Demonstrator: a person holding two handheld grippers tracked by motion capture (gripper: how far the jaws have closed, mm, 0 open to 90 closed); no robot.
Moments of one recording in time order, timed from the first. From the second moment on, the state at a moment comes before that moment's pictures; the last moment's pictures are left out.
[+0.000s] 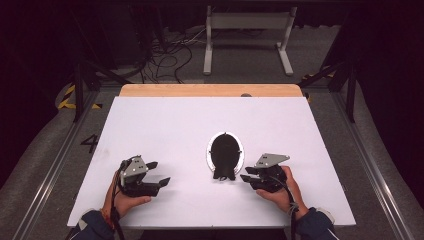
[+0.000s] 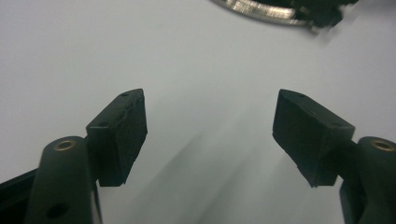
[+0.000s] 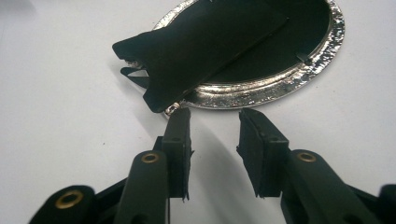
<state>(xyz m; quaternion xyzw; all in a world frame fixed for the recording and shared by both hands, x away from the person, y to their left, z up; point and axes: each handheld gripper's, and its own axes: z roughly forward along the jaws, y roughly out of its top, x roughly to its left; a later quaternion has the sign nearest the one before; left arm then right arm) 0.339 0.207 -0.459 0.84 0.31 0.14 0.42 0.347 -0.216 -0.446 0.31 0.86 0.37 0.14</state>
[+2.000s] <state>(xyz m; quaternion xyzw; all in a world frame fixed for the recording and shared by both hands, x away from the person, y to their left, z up) 0.329 0.205 -0.468 0.87 0.29 0.13 0.39 0.350 -0.175 -0.443 0.30 0.90 0.29 0.10</state>
